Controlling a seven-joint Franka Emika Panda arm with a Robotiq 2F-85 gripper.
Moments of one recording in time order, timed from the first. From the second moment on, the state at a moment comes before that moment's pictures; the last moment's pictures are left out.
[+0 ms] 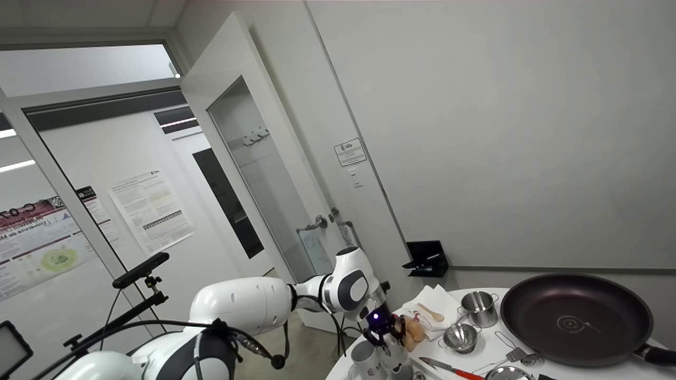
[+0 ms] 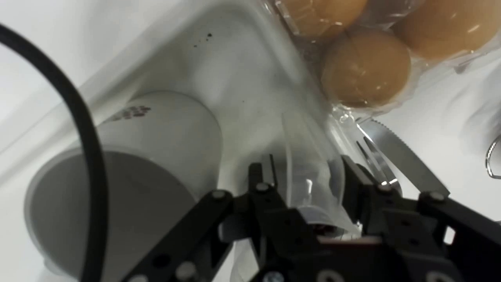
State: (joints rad) arm 0.33 1.23 -0.04 -0.91 -0.06 2.12 2.59
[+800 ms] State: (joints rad) arm 0.33 1.23 -0.04 -0.90 -0.06 2.14 2.59
